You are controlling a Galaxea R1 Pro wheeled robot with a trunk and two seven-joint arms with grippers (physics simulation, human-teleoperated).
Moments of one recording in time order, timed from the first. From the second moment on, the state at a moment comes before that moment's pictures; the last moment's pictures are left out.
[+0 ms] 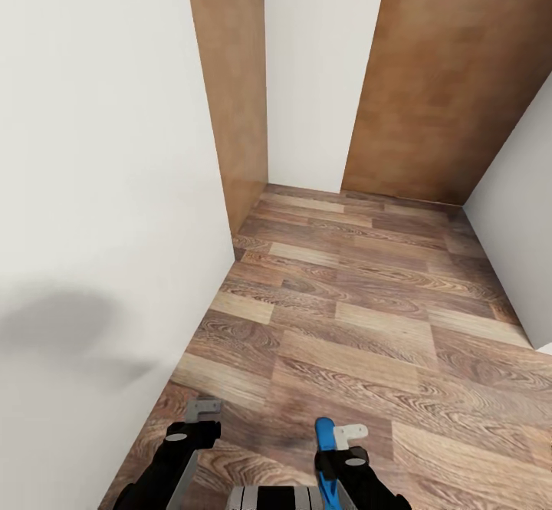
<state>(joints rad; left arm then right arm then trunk) -0.35 -0.10 -0.04 -0.81 0.00 0.38 0.19 -0.43 0.14 0.14 -0.47 0.00 0.23 -0.20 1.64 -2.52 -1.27</state>
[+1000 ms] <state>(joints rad) -0.33 -0.10 -0.04 -0.98 0.00 0.41 0.19 -0.45 0.14 0.14 -0.47 0.00 0.28 -0.20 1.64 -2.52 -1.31</state>
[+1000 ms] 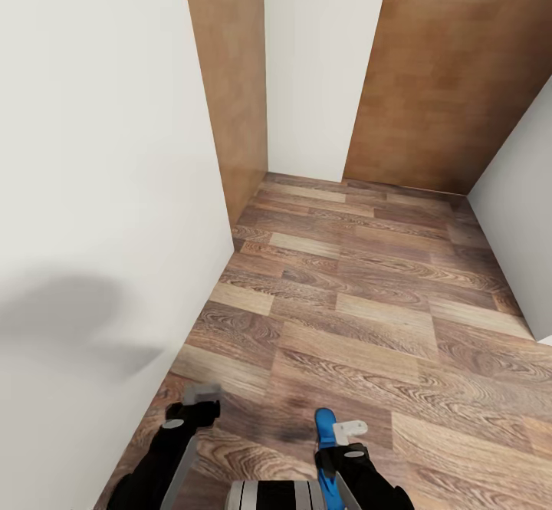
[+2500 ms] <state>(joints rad) -0.24 -0.10 -0.05 -1.51 0.03 0.93 0.19 -0.46 0.13 0.14 -0.47 0.01 0.28 -0.20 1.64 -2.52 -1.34</state>
